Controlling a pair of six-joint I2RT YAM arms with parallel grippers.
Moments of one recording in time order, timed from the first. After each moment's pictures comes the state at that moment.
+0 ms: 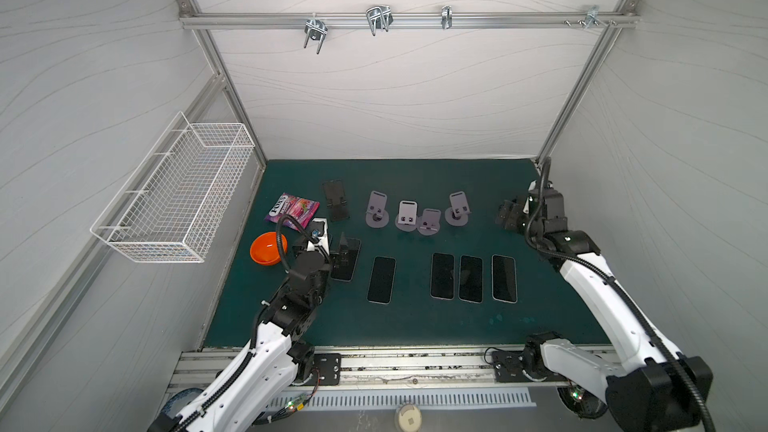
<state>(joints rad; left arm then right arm) -0.40 0.62 0.30 0.04 -0.43 -0.05 0.22 1.04 0.88 -0.49 0.19 0.41</state>
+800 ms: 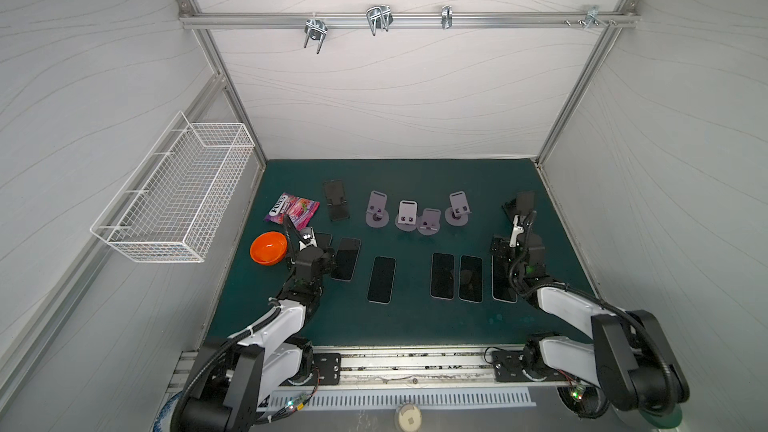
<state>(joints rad) -0.18 1.09 0.21 0.37 -0.40 -0.15 0.16 1.21 0.30 0.43 0.21 0.14</state>
